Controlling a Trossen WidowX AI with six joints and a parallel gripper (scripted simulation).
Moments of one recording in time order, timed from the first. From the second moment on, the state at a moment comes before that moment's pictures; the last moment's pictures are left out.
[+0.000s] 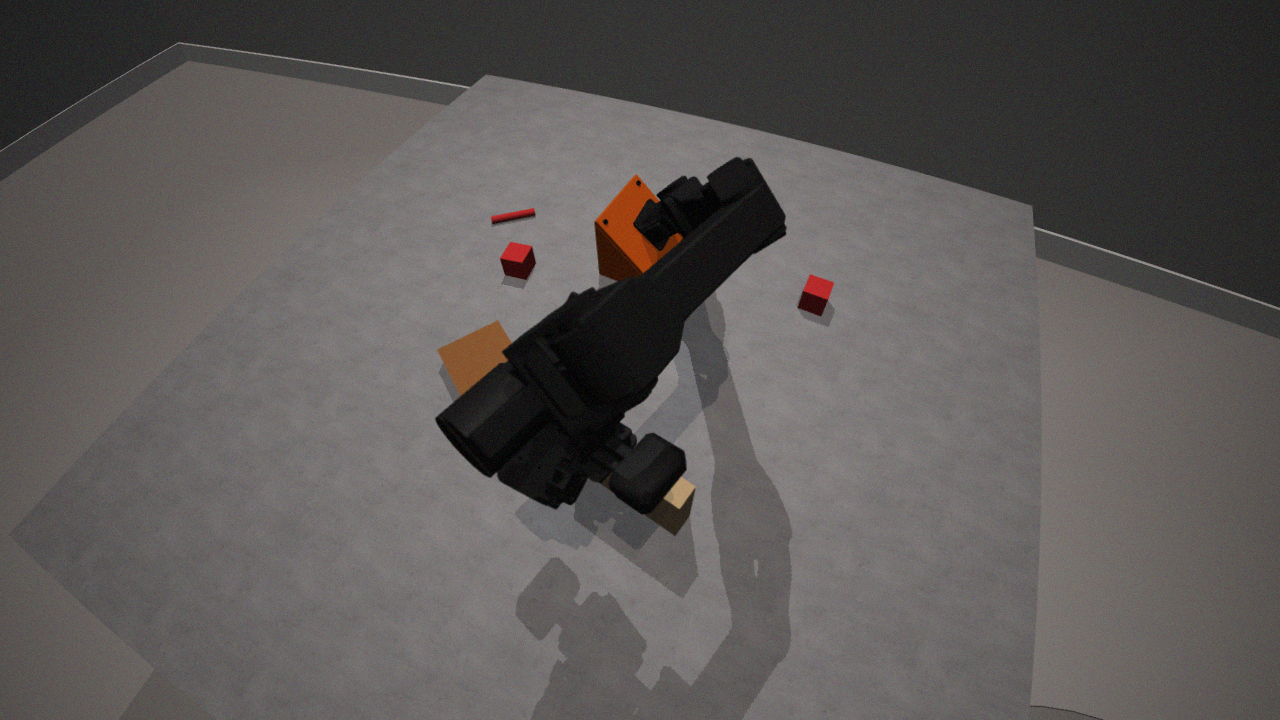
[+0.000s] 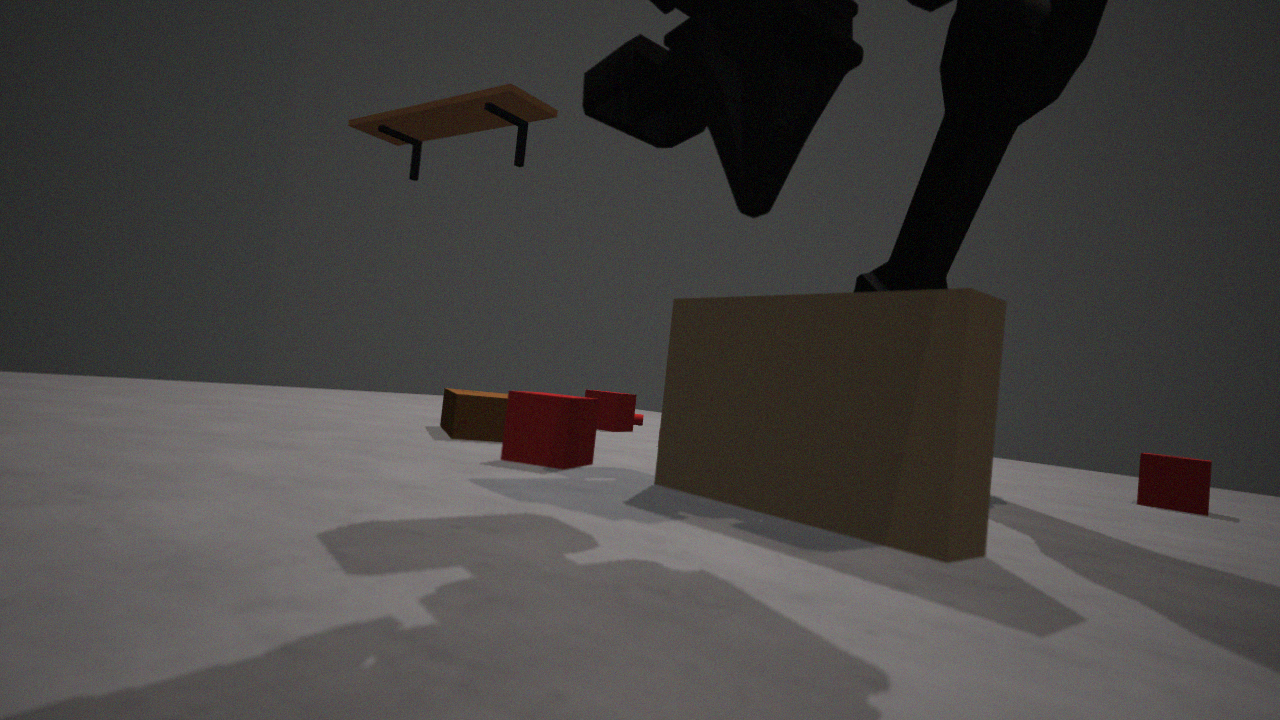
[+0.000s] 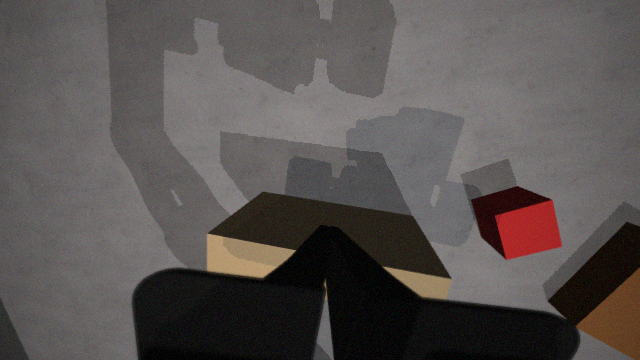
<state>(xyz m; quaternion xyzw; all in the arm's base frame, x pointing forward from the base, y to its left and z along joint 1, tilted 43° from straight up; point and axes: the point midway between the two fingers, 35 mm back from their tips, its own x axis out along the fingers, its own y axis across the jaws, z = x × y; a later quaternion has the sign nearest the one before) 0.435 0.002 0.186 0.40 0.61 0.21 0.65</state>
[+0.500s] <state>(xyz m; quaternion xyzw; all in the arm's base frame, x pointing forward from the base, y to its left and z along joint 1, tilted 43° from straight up) 0.440 0.042 0.160 0.34 0.65 0.19 0.66</state>
